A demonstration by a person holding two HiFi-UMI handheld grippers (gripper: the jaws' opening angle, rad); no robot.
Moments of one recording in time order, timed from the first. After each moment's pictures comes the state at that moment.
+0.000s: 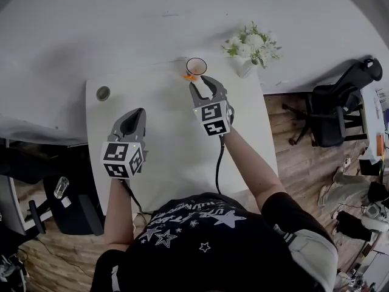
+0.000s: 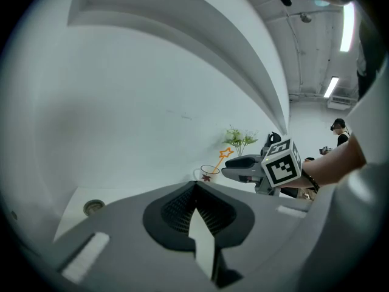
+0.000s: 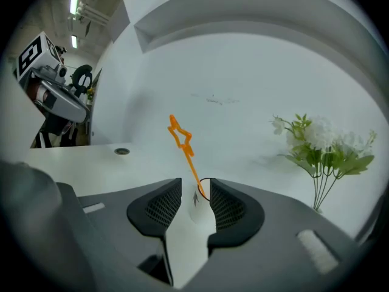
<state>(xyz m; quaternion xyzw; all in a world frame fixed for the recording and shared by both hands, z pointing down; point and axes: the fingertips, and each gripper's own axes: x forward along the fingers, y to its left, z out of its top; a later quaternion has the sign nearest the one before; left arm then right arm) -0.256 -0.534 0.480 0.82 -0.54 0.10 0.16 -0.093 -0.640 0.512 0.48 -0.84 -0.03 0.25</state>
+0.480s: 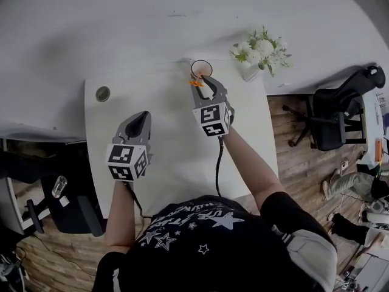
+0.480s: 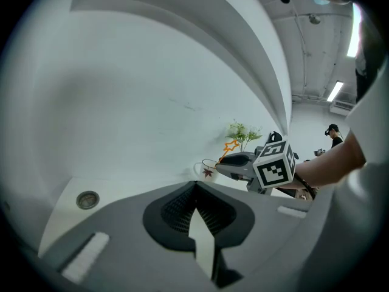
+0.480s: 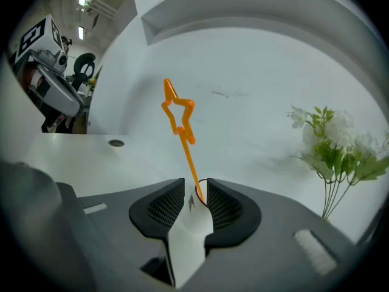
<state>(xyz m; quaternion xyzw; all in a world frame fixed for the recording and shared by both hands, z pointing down) -0.251 -0.550 0.504 0.82 -0.53 0.10 0.19 -0.103 -0.668 0.533 0.48 -0.84 -0.06 0.26</state>
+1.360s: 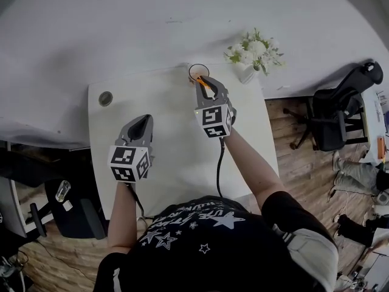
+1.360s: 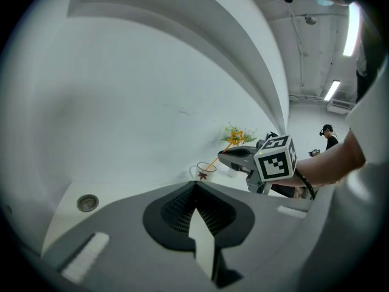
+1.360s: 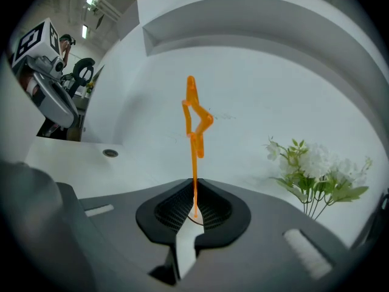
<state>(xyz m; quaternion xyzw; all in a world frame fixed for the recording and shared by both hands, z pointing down) -0.245 -0.538 0.490 0.82 -0.53 0.10 0.18 -0.095 -0.660 0.488 0.50 -0.83 -0.10 0.22</state>
